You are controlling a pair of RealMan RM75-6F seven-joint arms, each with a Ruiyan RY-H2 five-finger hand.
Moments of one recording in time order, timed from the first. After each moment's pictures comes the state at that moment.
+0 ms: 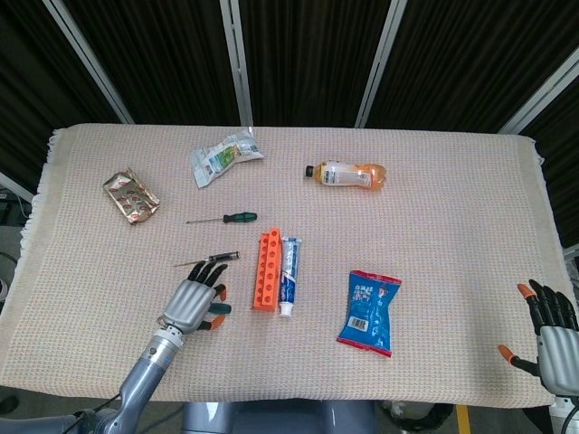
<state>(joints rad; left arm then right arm) -0.47 -1.69 -0.08 -1.61 1.20 1.08 0.63 -0.04 -1.19 0.04 -1.53 -1.51 1.58 0.08</state>
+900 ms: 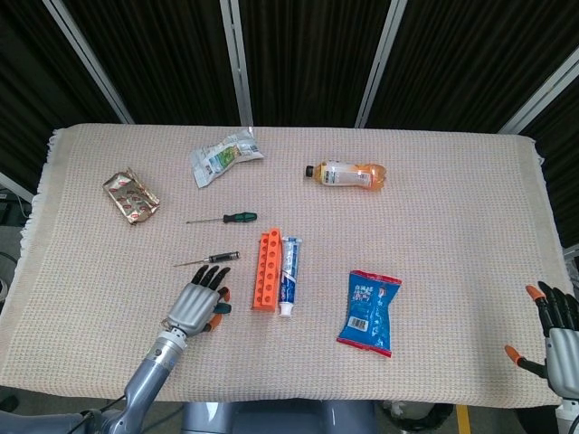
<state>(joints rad) -0.50 -1.71 -0.05 -1.59 1.15 1.08 0.66 -0.06 -1.19 0.05 -1.51 -1.50 1.59 0.11</state>
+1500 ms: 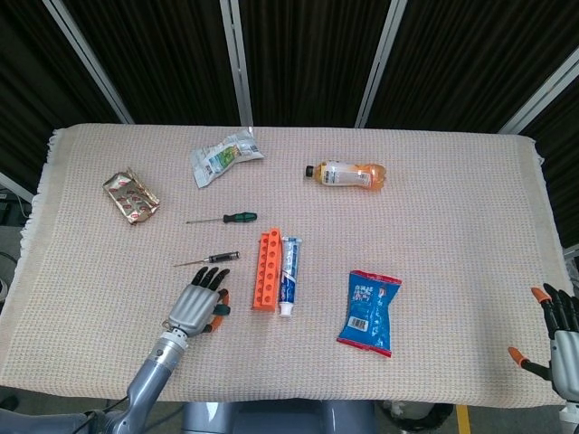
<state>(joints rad) -0.50 -1.74 -0.05 -1.56 1.13 1.10 0.63 -0.07 -1.19 0.05 -1.50 -1.50 1.60 0.13</state>
